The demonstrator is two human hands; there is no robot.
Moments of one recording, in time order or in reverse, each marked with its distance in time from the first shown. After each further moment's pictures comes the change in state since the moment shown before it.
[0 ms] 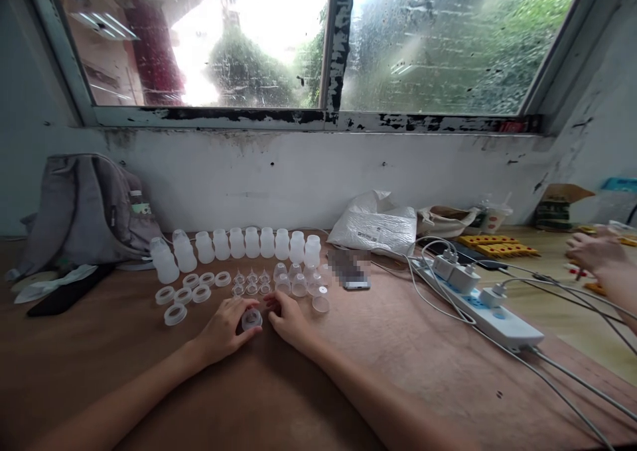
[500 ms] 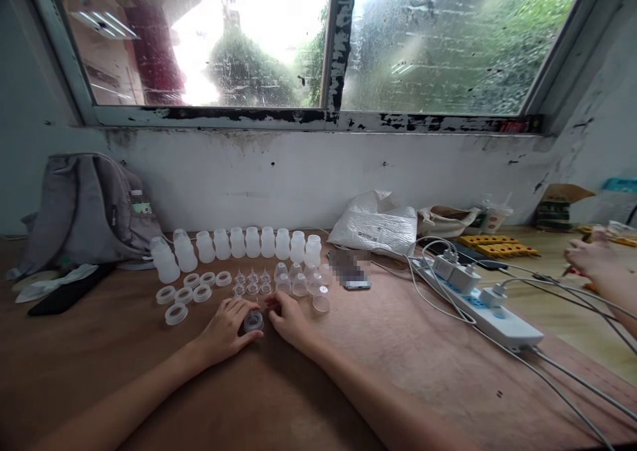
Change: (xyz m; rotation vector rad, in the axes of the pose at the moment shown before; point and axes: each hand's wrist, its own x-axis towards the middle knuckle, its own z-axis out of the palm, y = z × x) left_hand -0.002 0.000 0.002 0.060 -0.056 -0.012; right_hand 0.001 -0.002 0.002 -0.081 0.013 0.008
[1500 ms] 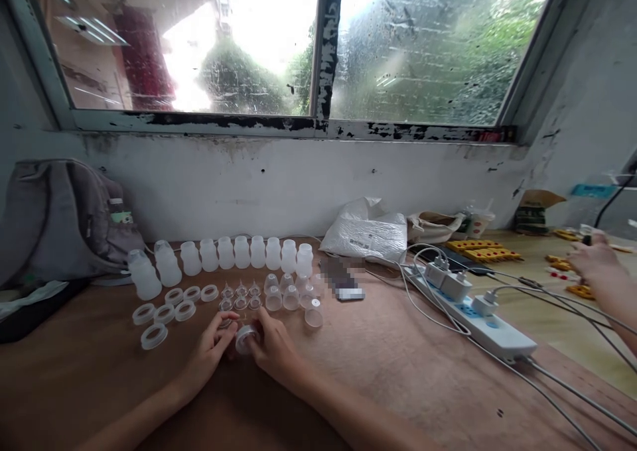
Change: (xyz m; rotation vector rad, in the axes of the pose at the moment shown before) left_hand 0.004 0.012 0.011 -0.978 0.103 -0.517; right_hand -0.010 -0.012 0.006 -0.149 0.022 -0.127
